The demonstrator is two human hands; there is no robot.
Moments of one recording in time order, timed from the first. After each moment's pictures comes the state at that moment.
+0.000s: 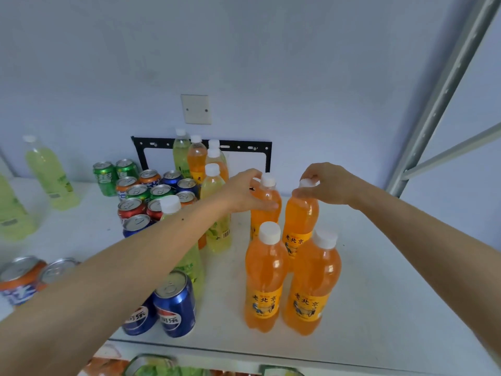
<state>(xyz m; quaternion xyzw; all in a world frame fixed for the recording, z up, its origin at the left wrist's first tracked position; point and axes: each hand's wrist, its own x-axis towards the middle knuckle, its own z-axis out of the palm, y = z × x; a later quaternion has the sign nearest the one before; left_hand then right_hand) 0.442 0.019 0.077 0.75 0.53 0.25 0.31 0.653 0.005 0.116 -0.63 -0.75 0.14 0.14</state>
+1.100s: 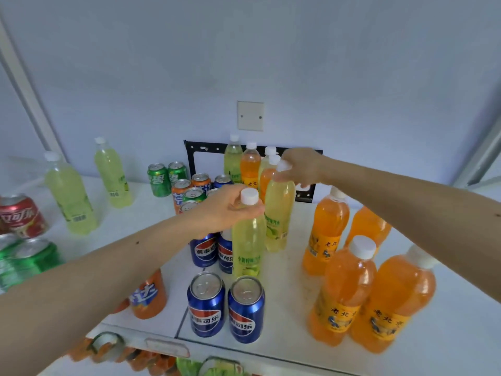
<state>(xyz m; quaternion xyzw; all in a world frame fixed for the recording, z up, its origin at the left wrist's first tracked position) 0.283 -0.031 0.083 0.73 0.49 0.32 0.36 0.478 0.054 0.146 -0.56 -0.82 0.12 0.08</state>
